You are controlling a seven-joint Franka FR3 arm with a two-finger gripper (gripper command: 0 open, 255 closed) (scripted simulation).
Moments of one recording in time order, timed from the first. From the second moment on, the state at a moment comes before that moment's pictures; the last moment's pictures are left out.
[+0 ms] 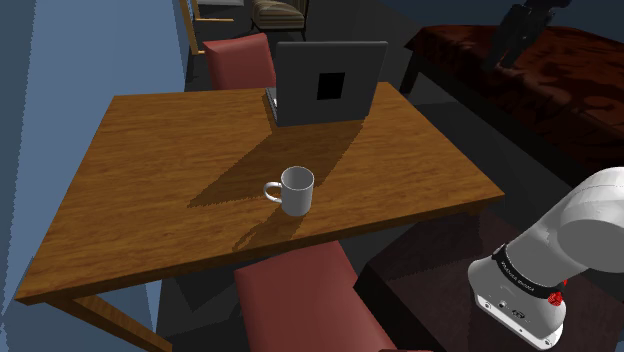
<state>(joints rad) 0.02 -0.80 -0.07 -2.26 0.05 1.49 0.00</state>
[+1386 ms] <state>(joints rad) 0.09 -0.56 0.32 -2.46 0.19 2.04 0.37</state>
